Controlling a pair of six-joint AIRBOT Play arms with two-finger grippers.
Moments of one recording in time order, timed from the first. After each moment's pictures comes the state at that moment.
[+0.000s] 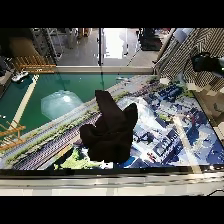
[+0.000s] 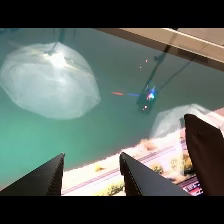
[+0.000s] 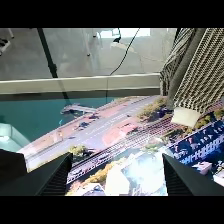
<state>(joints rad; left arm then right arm) 0.11 -1.22 1.89 1.59 -1.23 -1.79 -0.21 -1.17 1.70 -1.25 0.89 1.38</state>
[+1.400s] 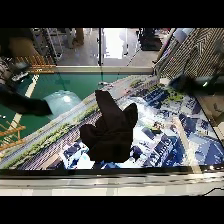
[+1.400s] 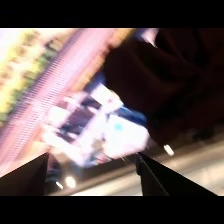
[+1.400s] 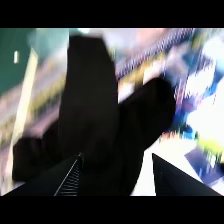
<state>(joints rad) 0.00 -1.29 1.63 1.17 -1.69 -1.39 -0.20 -1.21 1.60 -0.98 1.42 1.44</state>
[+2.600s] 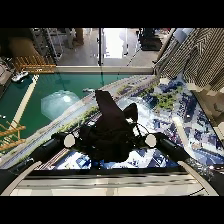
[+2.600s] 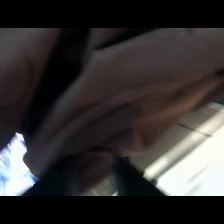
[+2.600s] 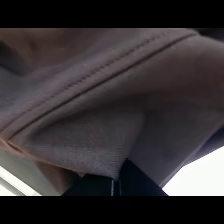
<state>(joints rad) -0.56 -1.29 0.88 1.16 -0.87 -1.39 0.43 -1.23 0.79 -1.10 0.79 1.33</state>
